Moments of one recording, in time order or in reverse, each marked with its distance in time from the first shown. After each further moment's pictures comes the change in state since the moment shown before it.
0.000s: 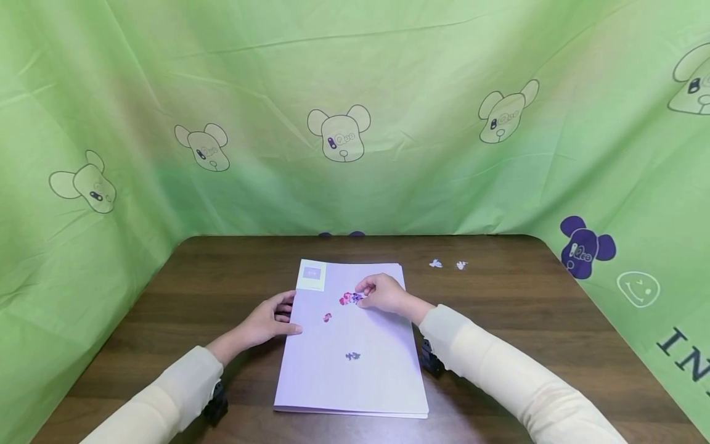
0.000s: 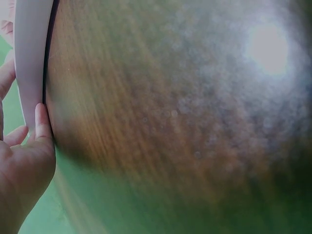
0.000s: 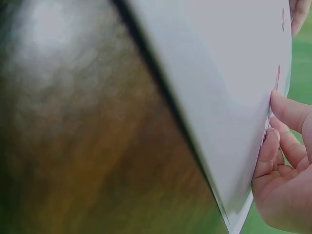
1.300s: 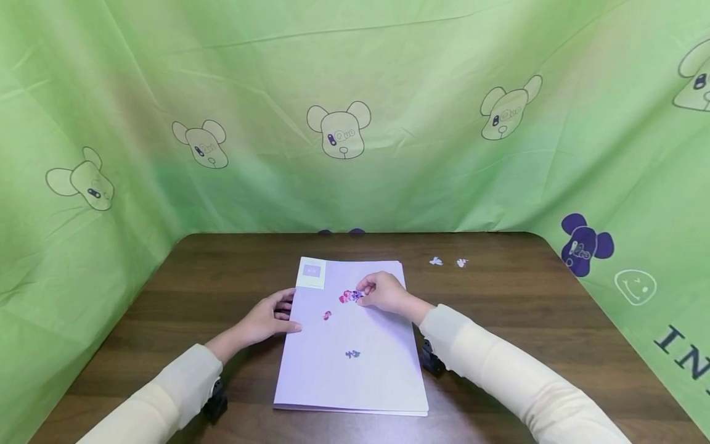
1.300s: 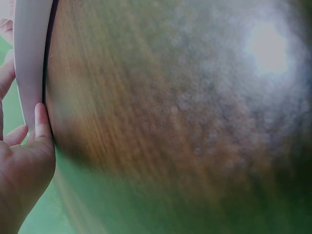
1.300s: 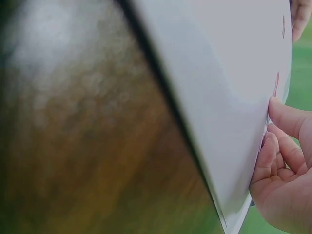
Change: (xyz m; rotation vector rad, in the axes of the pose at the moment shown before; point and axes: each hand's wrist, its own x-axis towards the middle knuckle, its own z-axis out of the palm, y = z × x) left_hand 0.004 -0.007 -0.001 -0.006 -0.004 -0.008; right_hand -0.002 -0.002 0.000 -0.060 0.018 -0.036
